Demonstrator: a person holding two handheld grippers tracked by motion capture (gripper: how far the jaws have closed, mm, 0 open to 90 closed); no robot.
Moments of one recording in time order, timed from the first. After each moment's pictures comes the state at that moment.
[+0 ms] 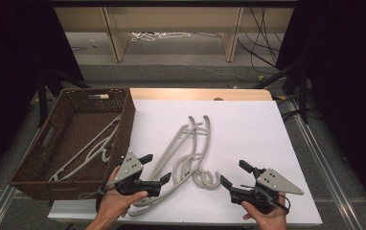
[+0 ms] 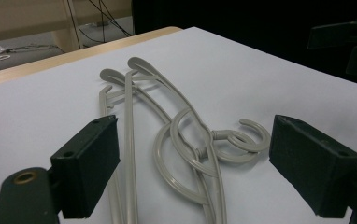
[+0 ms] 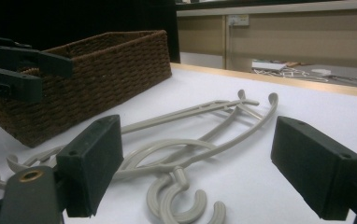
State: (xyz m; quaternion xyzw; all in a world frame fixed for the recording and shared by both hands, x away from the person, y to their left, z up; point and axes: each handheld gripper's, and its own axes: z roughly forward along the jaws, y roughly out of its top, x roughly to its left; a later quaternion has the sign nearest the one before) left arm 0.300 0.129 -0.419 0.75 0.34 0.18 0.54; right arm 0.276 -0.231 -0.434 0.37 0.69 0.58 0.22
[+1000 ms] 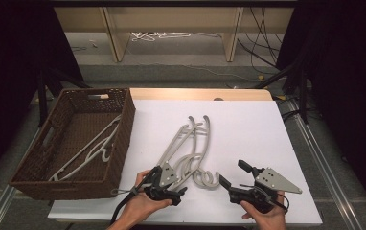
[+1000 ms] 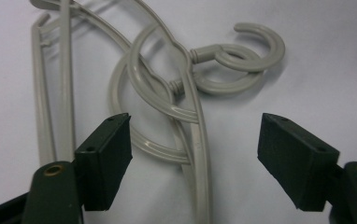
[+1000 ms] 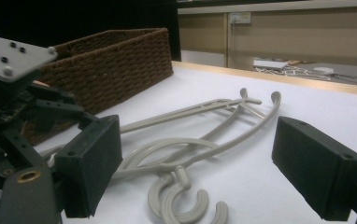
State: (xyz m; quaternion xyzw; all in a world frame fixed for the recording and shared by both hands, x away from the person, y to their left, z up) left arm 0.313 0.062 -0.459 0.88 0.26 0.17 0.35; right arm 0.278 -0.228 -0.434 0.37 0.69 0.58 0.22
